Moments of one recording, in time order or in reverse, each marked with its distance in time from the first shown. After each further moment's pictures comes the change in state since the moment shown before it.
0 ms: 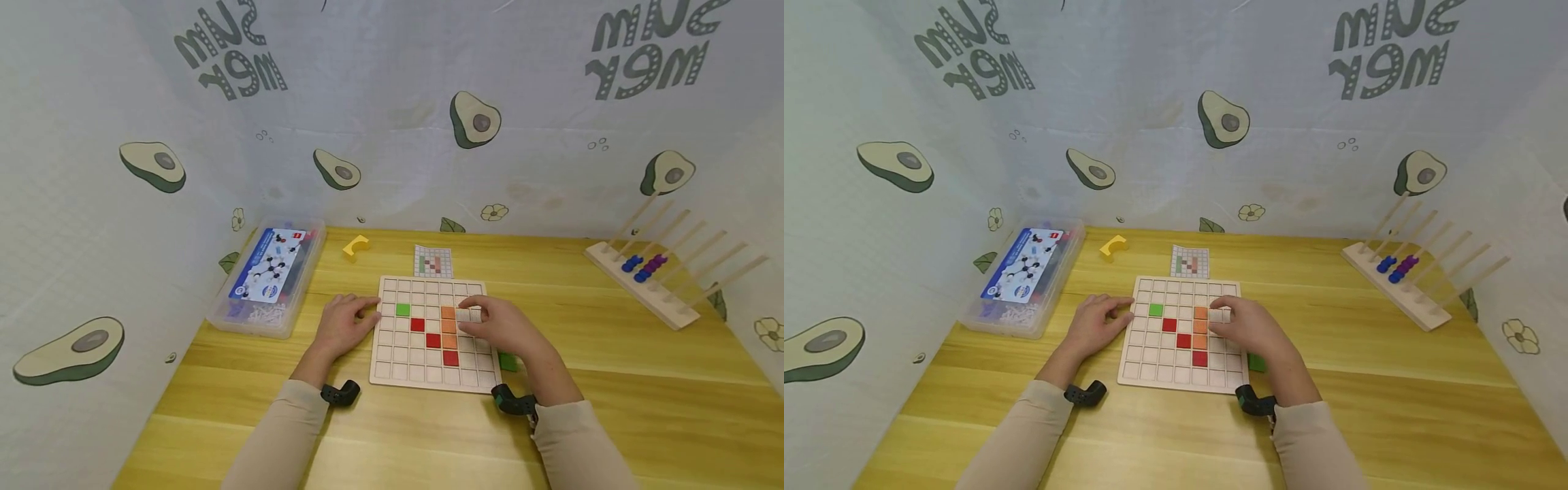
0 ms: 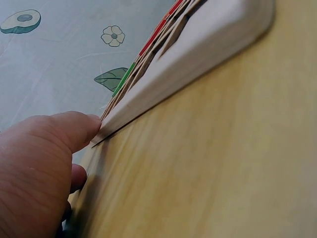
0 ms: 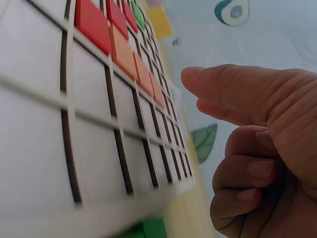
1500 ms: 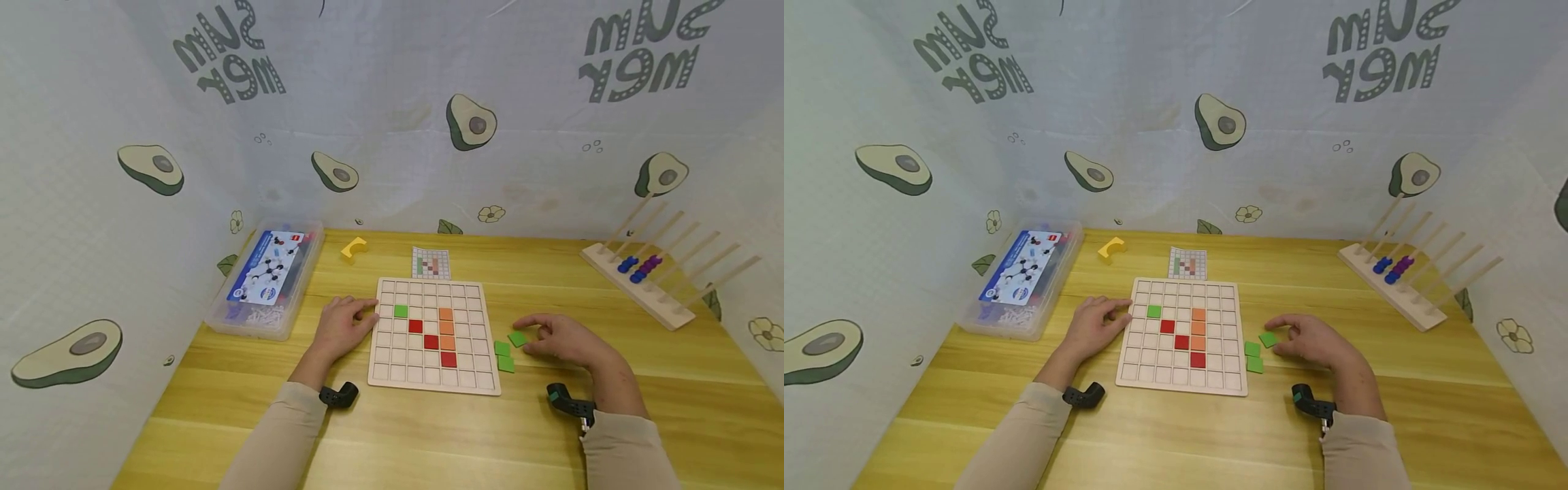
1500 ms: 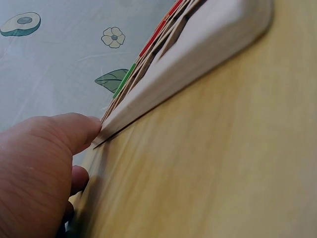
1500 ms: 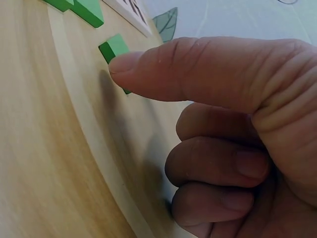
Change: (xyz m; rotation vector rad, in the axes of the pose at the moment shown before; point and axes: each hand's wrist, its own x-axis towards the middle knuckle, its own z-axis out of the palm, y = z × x) left_hand -0.002 0.004 0.000 -0.007 0.006 -0.019; right_hand -0.036 0.096 -0.049 0.051 -0.117 0.059
